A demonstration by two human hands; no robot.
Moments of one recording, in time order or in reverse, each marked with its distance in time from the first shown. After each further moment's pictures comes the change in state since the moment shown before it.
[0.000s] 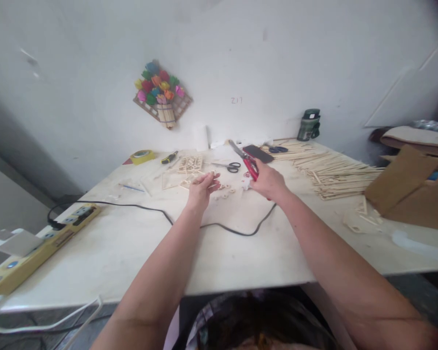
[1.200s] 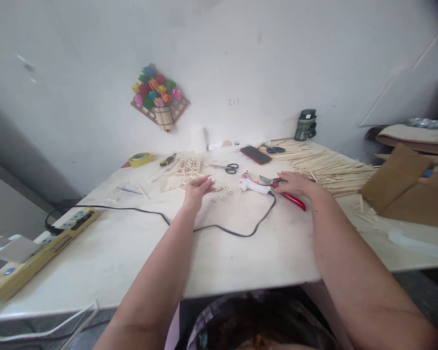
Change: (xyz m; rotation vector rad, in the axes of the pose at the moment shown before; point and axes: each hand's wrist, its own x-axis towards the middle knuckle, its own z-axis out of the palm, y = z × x) left_hand 0.010 -0.002 -0.018 0.227 0.001 0.018; right_hand 0.021 0.121 0.017 -0.122 -0.329 0.059
